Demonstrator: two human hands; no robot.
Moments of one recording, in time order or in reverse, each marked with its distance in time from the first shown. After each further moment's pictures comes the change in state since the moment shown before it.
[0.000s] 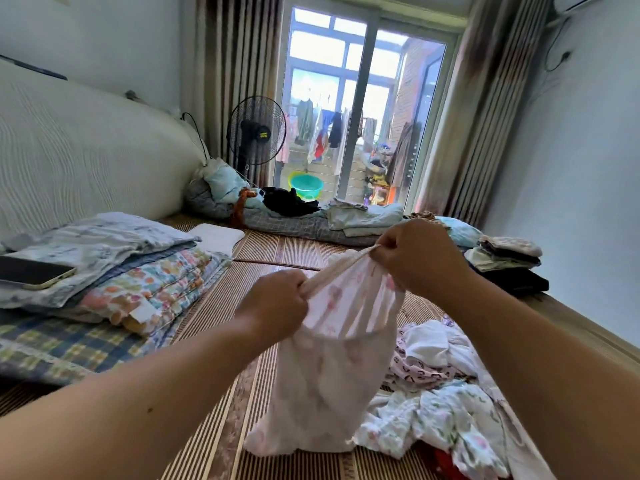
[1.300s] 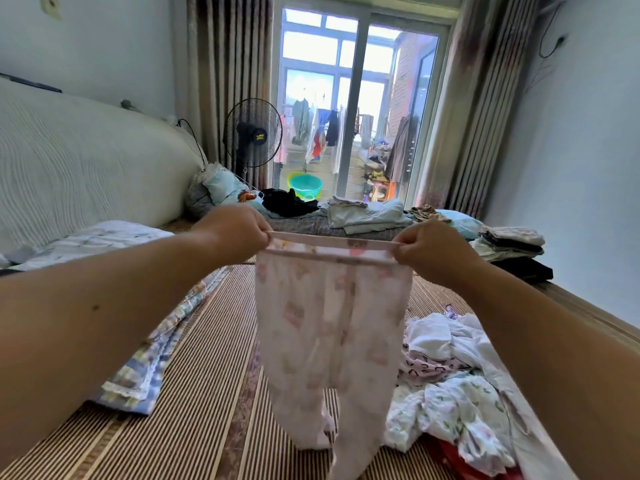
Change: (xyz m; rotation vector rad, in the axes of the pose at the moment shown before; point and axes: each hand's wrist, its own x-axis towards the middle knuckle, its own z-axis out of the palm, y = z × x) left_hand 0.041 0.010 -0.092 0.235 -0.050 0.019; right_hand 0.003 0.037 0.000 0.203 -0.073 0.105
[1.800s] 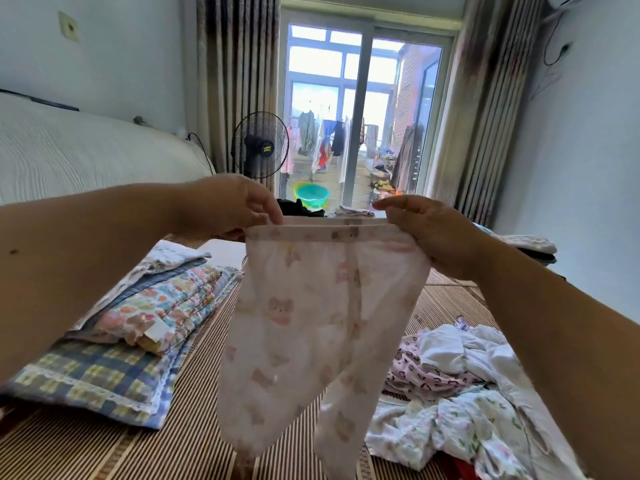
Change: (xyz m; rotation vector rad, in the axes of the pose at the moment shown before) left_hand 0.011 -0.008 -0.061 -0.207 -0.197 0.178; right_hand 0.016 -0.024 -0.017 0.963 -0.179 0.010
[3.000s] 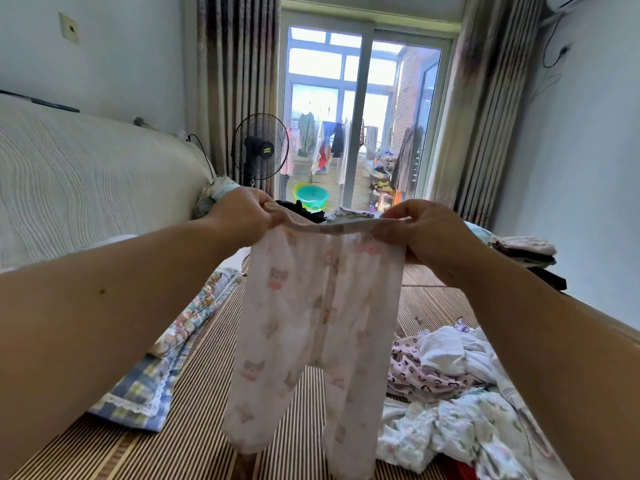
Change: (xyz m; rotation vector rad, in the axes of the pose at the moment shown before) left_hand 0.018 -0.004 0.042 -0.206 0.444 -0.147; right_hand -0.007 -0.003 0.014 -0.144 0.173 -0.008
